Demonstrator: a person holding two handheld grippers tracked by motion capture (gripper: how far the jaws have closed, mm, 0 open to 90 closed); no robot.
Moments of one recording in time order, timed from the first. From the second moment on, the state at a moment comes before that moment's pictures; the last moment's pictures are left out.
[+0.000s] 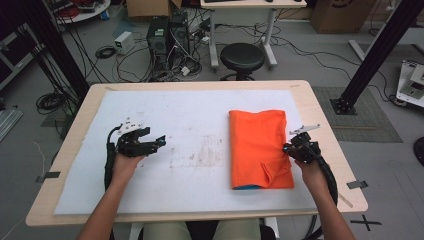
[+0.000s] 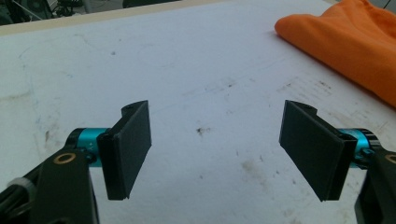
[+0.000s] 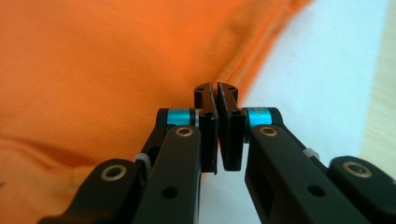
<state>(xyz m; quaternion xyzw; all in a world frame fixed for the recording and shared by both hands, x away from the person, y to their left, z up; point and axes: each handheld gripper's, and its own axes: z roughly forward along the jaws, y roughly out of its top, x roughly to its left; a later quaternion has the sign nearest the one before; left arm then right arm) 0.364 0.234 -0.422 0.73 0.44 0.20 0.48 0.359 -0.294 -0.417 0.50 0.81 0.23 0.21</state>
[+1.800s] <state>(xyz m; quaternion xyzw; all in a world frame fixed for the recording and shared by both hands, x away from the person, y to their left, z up) 0.357 0.244 -0.428 0.73 0.45 0.20 0.48 0.320 -0.278 -0.401 0.46 0.79 0.34 0.22</state>
